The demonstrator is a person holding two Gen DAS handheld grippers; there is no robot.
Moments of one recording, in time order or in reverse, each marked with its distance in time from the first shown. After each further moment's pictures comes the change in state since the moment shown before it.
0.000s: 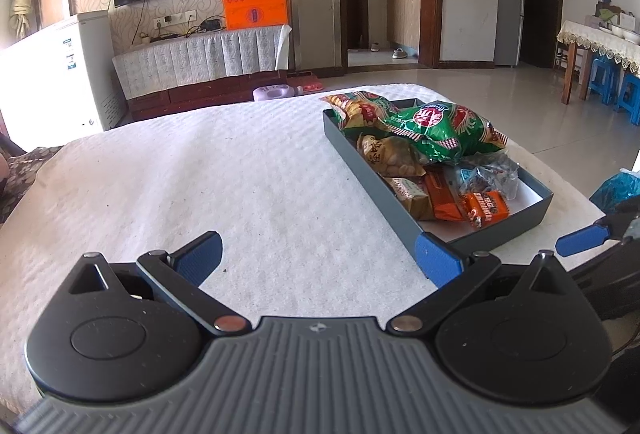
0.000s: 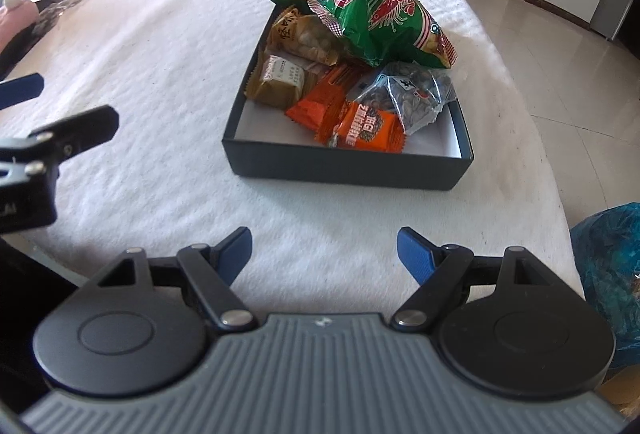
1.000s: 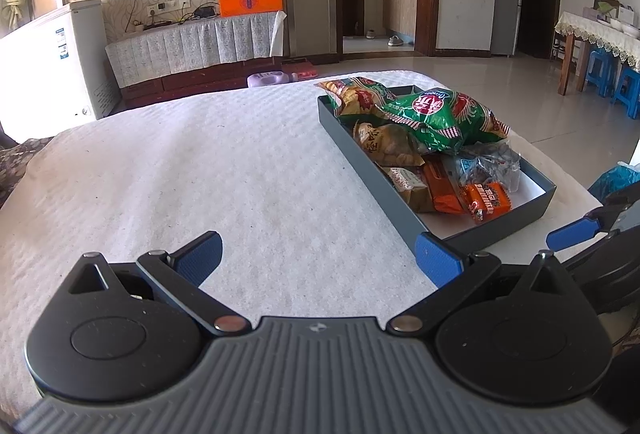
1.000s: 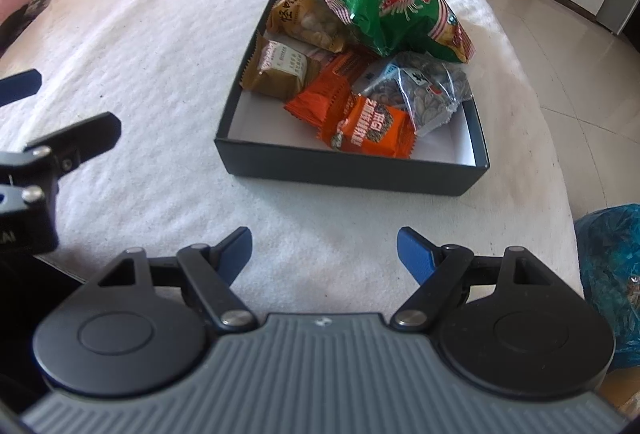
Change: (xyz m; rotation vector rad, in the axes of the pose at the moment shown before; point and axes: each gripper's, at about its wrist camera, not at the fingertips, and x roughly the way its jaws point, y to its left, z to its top) left arm 0.014 -0.002 0.001 0.001 0.039 -0.016; right arm 0.013 0.006 0.014 -0.031 0.053 -0.010
